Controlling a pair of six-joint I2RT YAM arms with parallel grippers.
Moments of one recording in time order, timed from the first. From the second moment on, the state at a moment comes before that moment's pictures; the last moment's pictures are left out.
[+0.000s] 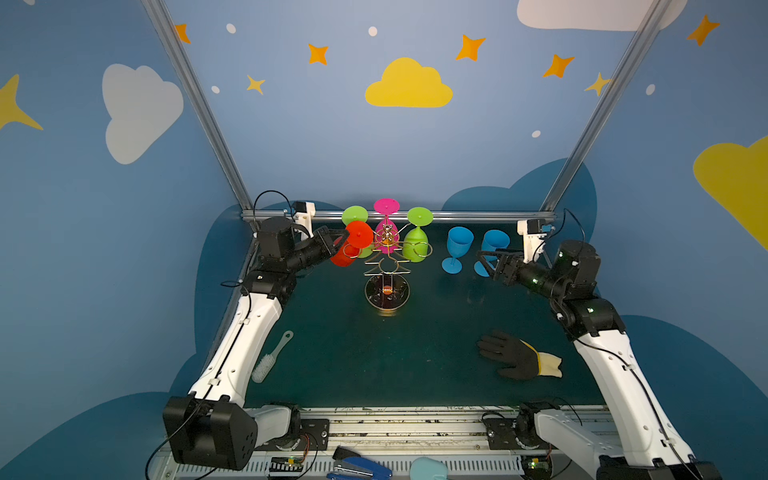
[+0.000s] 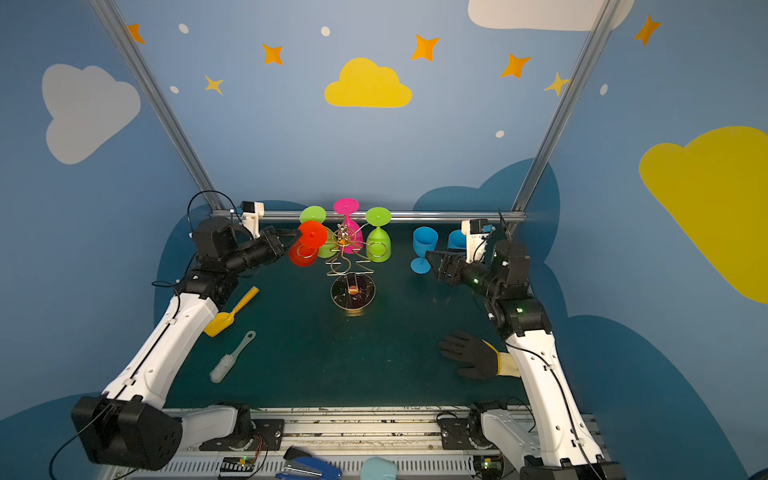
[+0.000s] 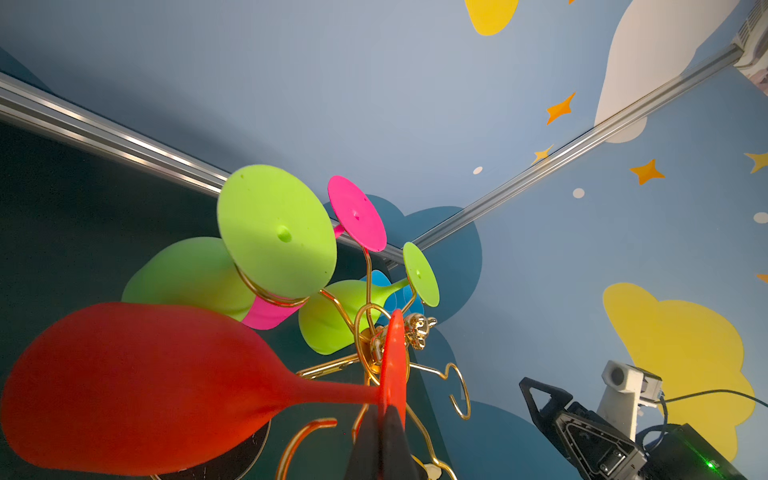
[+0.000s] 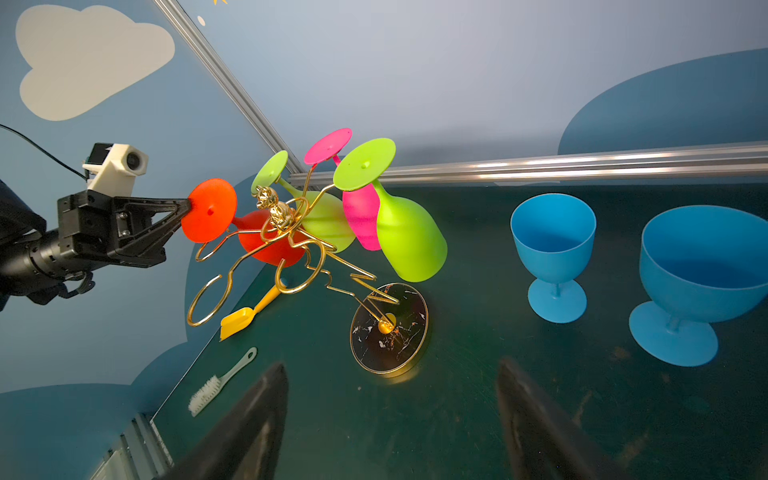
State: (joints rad) left arm -0.09 1.25 1.19 -0.17 0.62 -0.77; right arm 0.16 1.01 1.11 -0.40 -0.53 0.29
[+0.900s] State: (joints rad) left arm 0.28 1.01 1.13 -0.12 0.74 -0.94; right arm 0.16 1.01 1.11 -0.40 -0.53 0.28
